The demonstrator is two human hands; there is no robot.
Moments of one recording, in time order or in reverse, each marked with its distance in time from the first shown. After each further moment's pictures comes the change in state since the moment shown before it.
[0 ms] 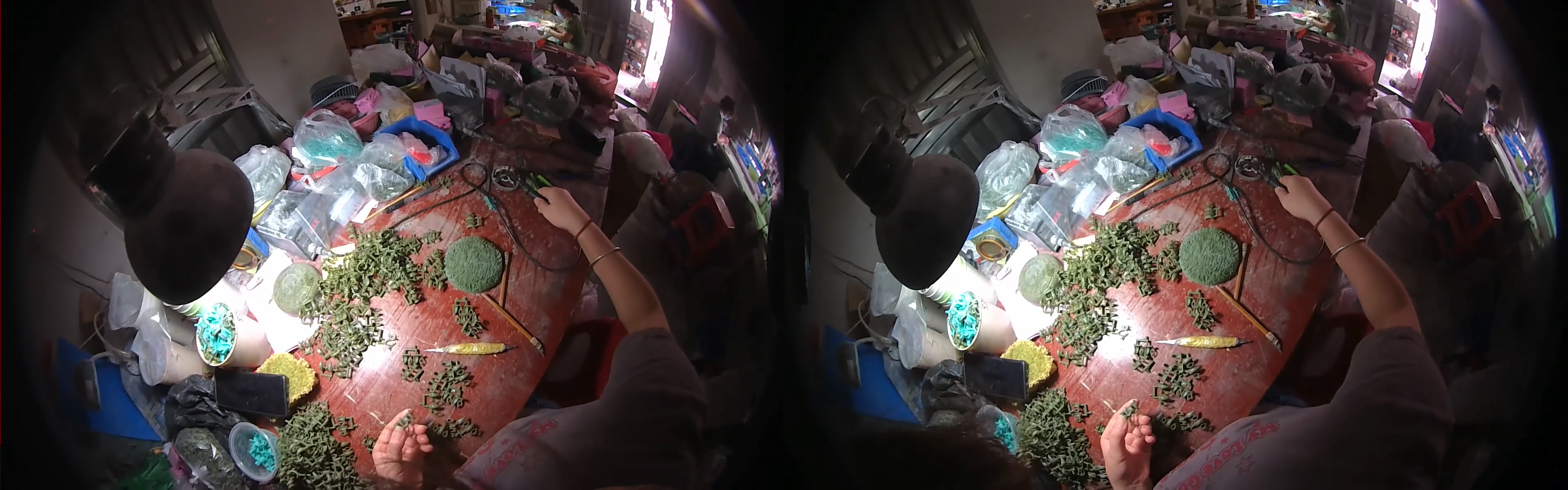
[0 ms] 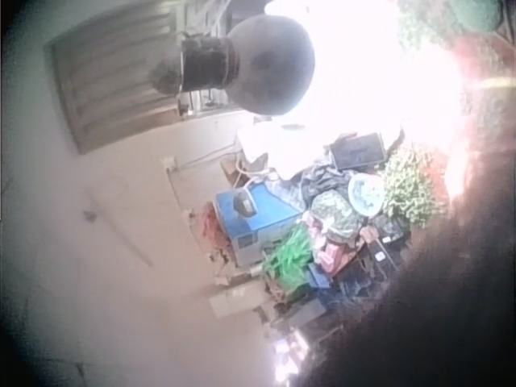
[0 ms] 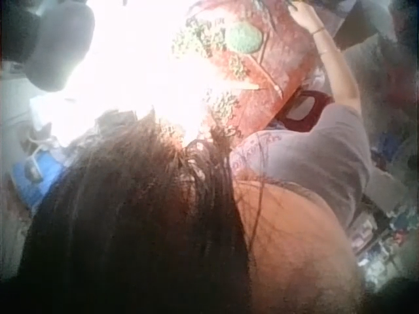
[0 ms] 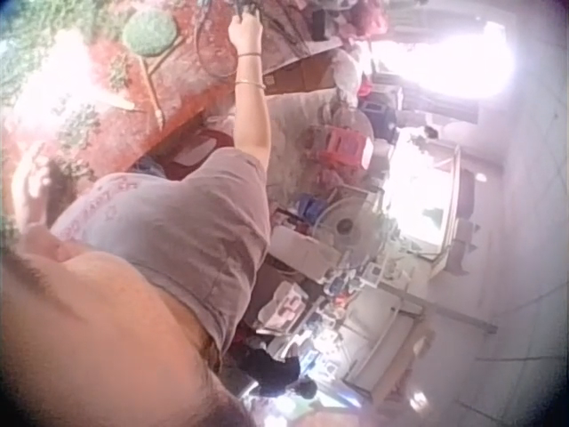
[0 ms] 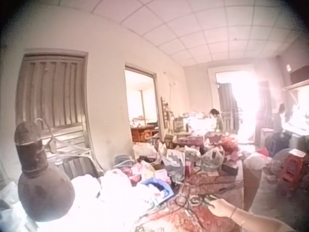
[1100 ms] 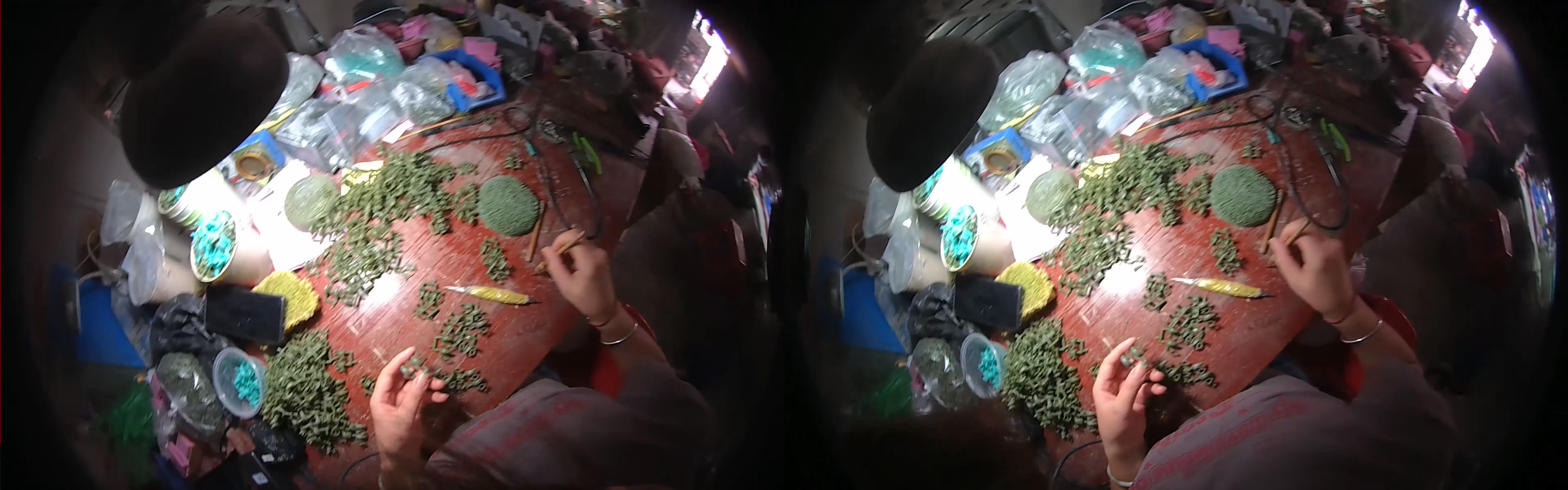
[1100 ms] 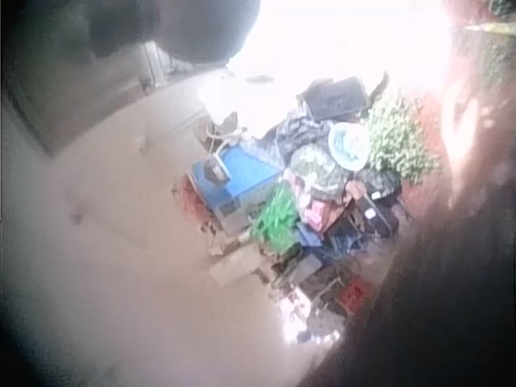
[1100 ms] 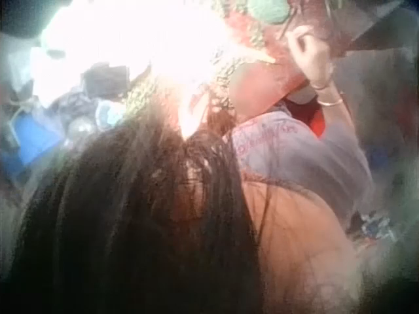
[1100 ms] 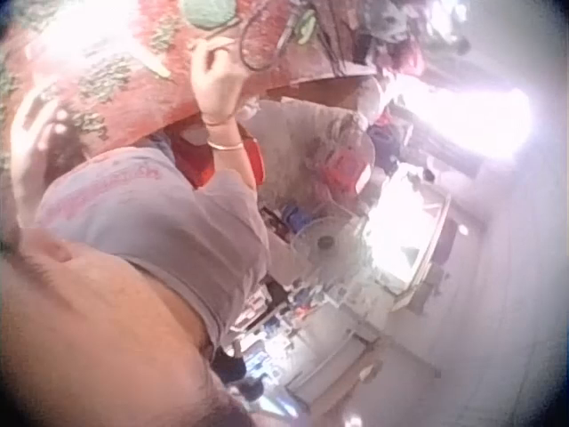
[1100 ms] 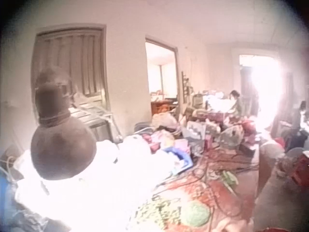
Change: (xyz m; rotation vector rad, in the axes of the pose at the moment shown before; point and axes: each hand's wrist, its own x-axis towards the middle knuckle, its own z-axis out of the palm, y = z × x) left_hand -0.015 0.010 0.035 0.153 0.004 0.067; right_hand -0.182 -0.117 0.018 0.228 0.241 -0.537
